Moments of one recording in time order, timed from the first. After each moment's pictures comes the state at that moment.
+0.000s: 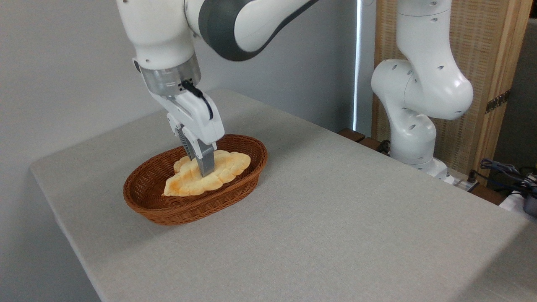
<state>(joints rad) -0.03 0.07 -0.08 -1.70 -0.16 1.70 0.70</state>
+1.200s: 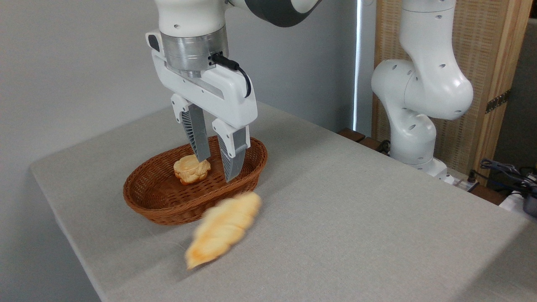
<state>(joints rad) -0.03 0.00 0.04 -1.69 -0.14 1.69 0.71</state>
